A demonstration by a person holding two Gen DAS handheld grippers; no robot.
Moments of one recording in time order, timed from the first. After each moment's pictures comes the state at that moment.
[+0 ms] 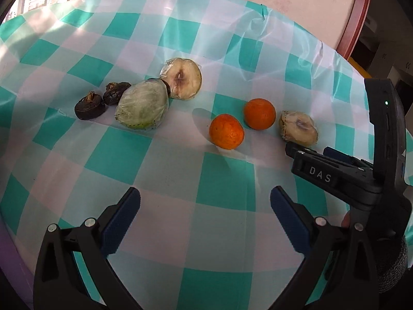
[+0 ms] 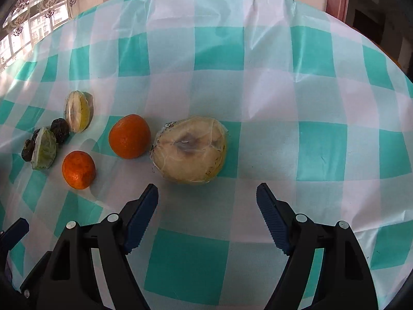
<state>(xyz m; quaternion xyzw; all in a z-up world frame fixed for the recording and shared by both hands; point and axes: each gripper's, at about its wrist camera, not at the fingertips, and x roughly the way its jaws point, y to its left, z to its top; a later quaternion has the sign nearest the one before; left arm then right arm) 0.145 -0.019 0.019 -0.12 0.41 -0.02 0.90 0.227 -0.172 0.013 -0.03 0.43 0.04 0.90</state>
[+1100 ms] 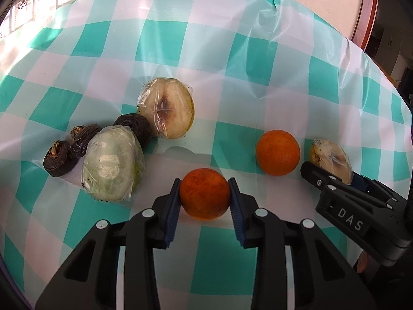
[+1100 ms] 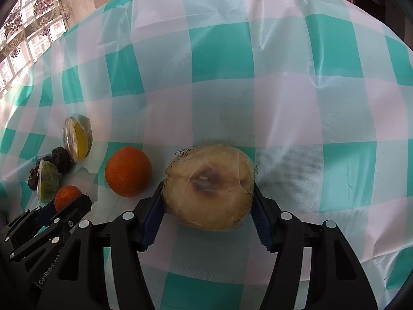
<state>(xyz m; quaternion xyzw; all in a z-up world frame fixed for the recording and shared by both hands) 0.221 -0.007 0.020 -0.09 0.42 0.00 0.91 0.258 -0.188 0.013 0.02 0.43 0.07 0.90</state>
